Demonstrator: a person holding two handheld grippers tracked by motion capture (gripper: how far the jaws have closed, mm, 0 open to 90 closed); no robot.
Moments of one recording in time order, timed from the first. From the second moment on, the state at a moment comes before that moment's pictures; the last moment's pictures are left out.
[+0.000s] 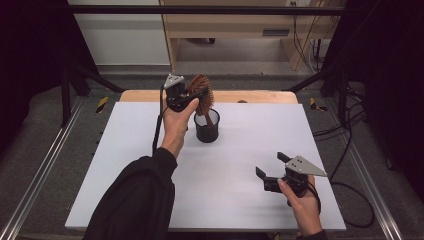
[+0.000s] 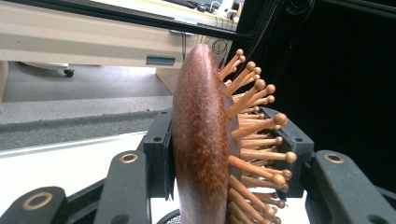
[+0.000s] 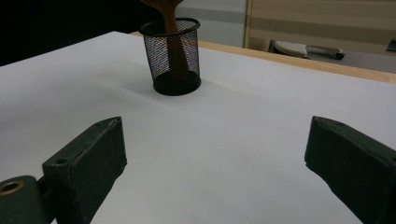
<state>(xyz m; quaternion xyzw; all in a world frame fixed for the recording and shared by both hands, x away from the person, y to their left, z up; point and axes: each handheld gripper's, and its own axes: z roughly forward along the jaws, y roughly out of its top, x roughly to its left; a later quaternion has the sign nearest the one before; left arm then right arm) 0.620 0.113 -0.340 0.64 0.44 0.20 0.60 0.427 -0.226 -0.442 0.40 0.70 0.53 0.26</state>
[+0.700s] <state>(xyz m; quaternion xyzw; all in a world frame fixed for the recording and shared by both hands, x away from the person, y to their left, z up) 0.620 0.110 -0.348 0.65 0.44 0.19 0.59 0.427 -0.226 -0.442 0.40 0.70 0.53 0.26</state>
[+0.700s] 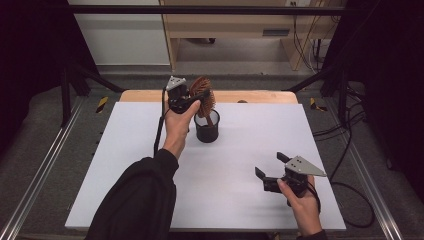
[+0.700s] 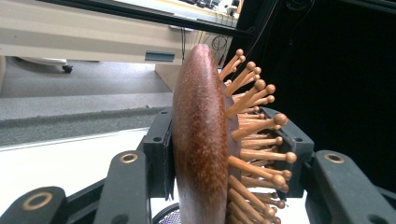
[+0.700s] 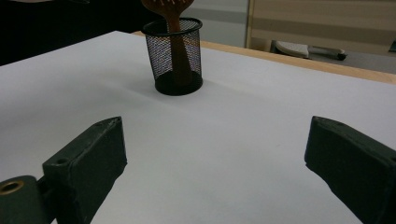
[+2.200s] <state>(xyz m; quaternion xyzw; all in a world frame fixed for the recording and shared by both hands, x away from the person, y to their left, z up) 0.623 0.113 -0.353 0.64 0.44 0.19 0.60 0.427 -0.223 -0.443 0.39 0.71 0.53 0.26</state>
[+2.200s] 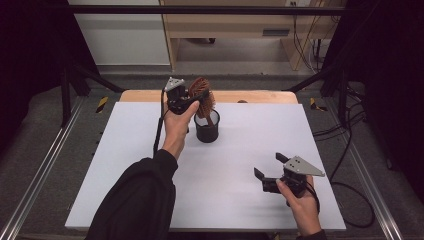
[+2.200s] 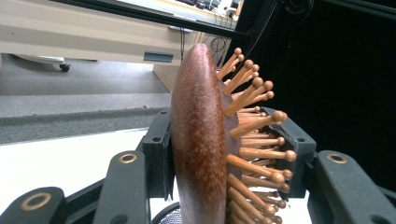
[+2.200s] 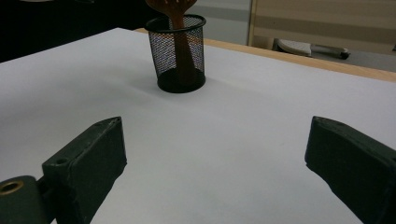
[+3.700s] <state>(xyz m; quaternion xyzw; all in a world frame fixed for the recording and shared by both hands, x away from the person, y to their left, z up) 0.638 0.141 -0.369 0.64 0.45 0.19 0.59 0.429 -0.215 -0.447 0.38 0.72 0.51 0.26</state>
